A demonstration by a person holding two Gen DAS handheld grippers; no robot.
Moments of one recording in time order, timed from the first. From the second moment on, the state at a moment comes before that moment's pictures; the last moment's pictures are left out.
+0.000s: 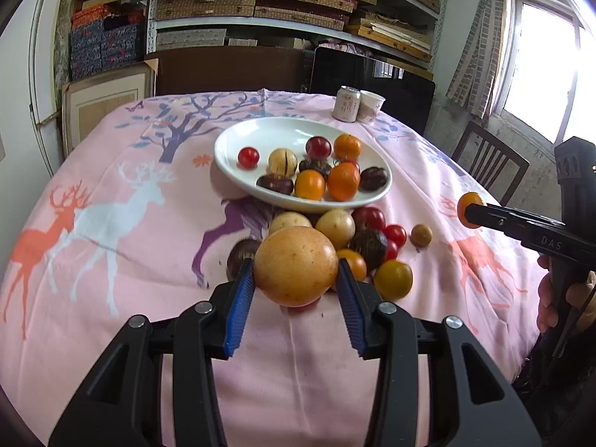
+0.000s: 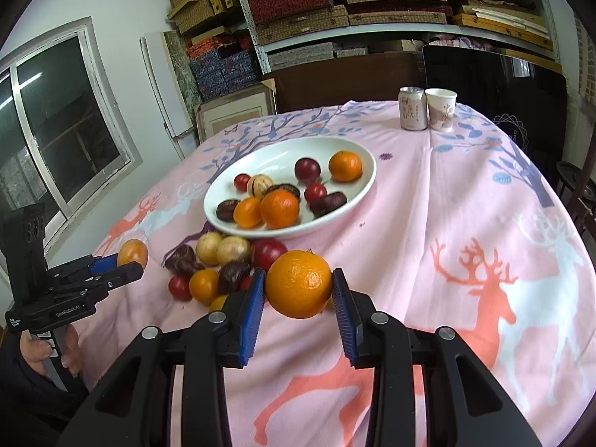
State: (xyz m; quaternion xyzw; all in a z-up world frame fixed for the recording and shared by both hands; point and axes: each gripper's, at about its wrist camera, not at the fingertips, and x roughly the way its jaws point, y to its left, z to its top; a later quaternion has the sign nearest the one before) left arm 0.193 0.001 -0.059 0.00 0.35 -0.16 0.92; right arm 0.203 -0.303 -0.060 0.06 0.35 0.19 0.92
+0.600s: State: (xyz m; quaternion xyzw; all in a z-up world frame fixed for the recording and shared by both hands) left arm 0.391 -0.037 -0.051 -0.03 0.39 -0.12 0.91; right arm 0.373 -0.258 -0.034 0.04 0.34 0.20 0.92
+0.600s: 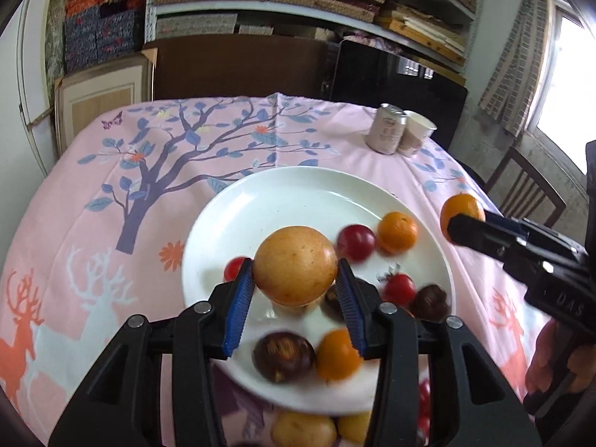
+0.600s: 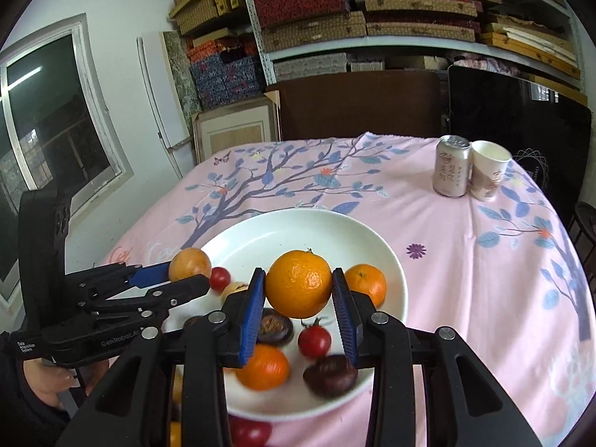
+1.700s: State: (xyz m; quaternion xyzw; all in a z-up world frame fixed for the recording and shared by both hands) left arm 0.215 -0.030 -0.107 0.08 0.42 -0.13 0.89; right arm 0.205 -0.296 -0.092 0.07 0.37 0.18 0.91
